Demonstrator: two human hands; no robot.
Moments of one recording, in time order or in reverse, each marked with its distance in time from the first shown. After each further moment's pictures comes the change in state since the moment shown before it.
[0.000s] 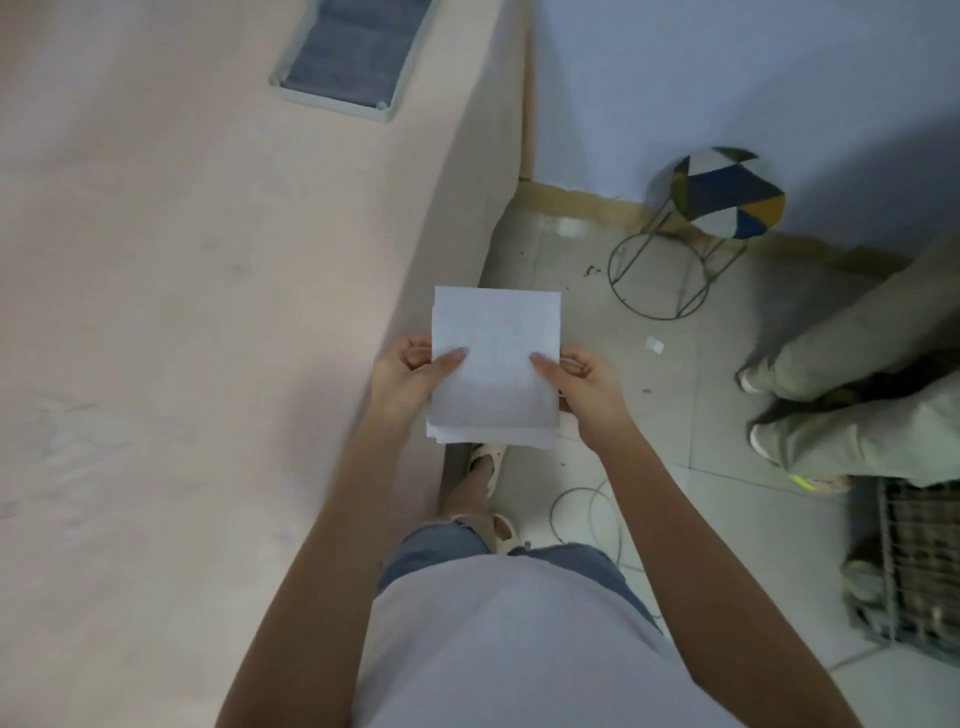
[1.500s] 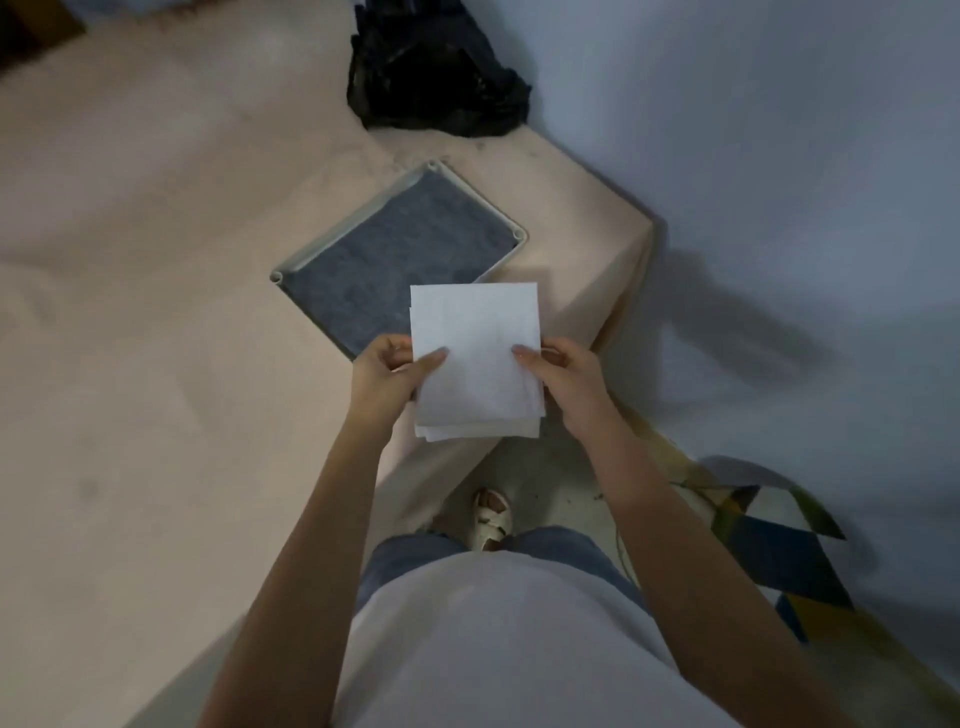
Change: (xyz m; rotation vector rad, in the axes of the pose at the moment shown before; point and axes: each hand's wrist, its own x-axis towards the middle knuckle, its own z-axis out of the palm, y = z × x) left_hand 0.395 0.211 0.110 -0.155 0.523 0.009; right_hand 0.483 -0.301 0.094 -0.394 -0.468 -0.039
